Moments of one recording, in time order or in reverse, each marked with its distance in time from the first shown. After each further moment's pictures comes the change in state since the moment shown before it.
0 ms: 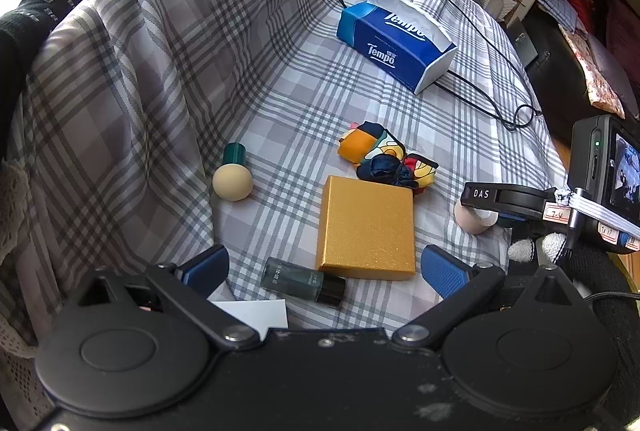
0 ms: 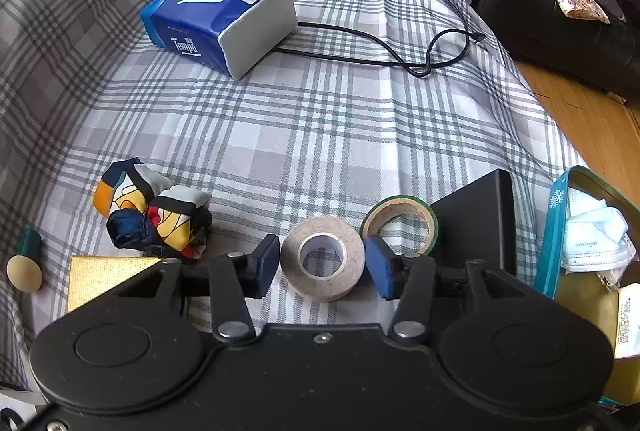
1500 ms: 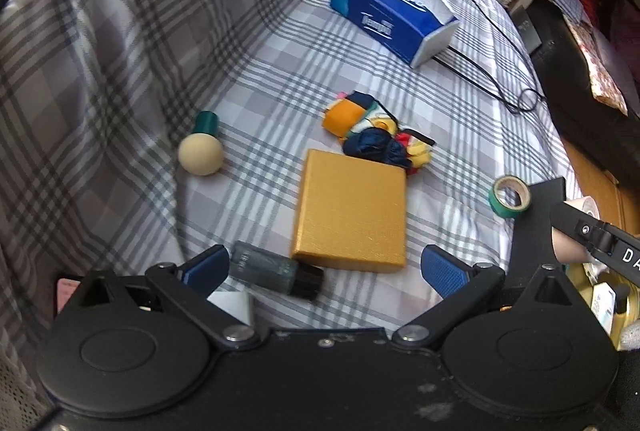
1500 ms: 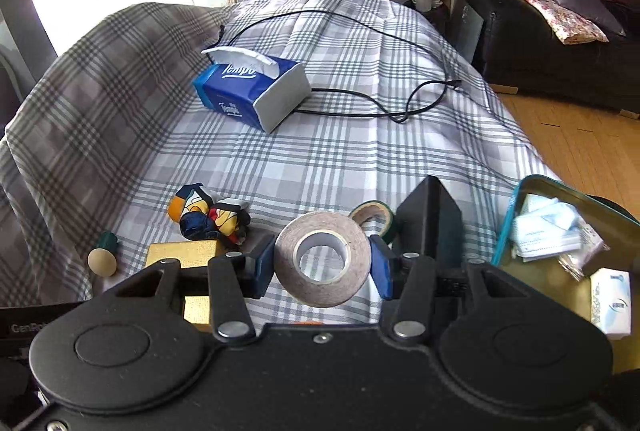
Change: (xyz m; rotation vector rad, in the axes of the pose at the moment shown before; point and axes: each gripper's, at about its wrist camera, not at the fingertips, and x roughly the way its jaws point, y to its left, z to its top) left arm 0.034 -0.022 -0.008 -0.013 0.059 -0.031; right arm -0.102 -0.048 -0.038 0.041 -0.190 0.135
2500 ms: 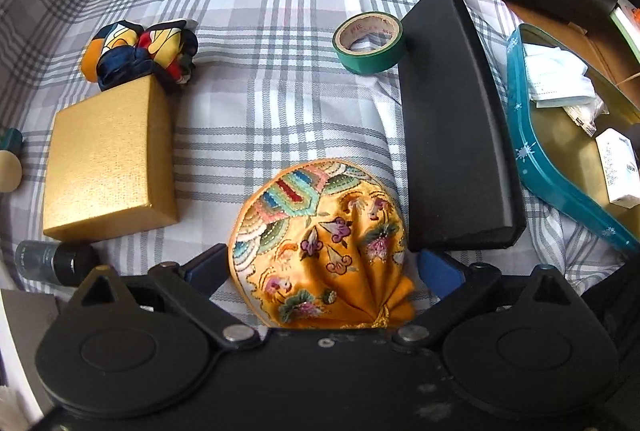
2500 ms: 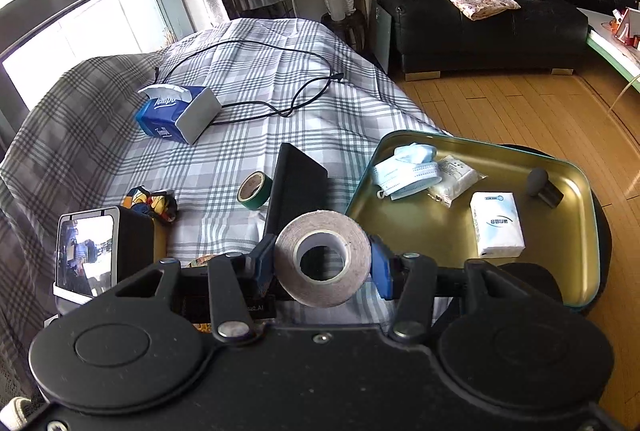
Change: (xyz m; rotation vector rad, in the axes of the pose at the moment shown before) left arm 0.094 -0.136 -0.062 0.378 0.129 -0.001; right arm -0.088 -0.086 -0.054 0.169 -0.062 -0.086
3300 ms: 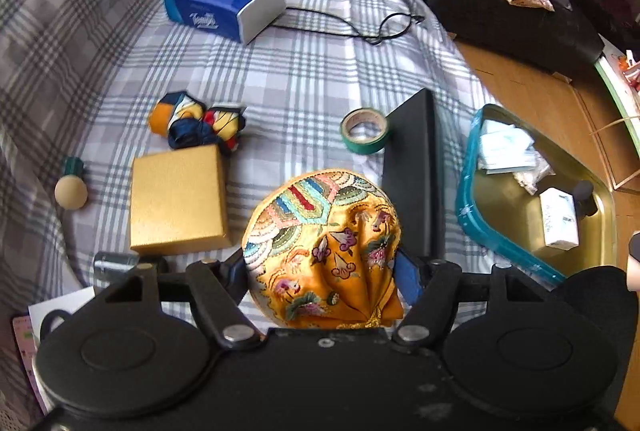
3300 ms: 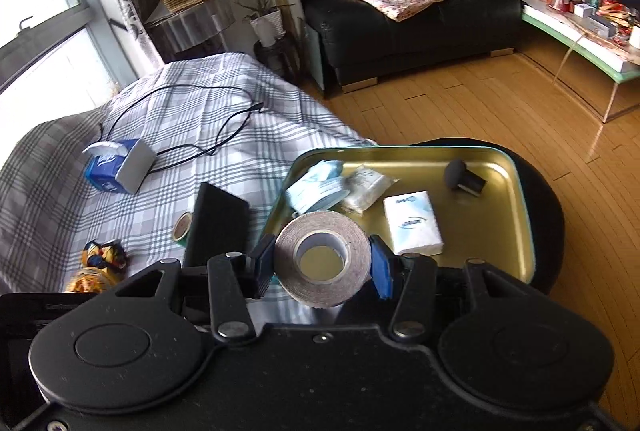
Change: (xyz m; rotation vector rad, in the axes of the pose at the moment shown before) left arm -0.108 0.005 0.017 -0.046 -0.109 -0.041; right arm -0.023 -0.074 0.003 0.190 -0.062 -0.108
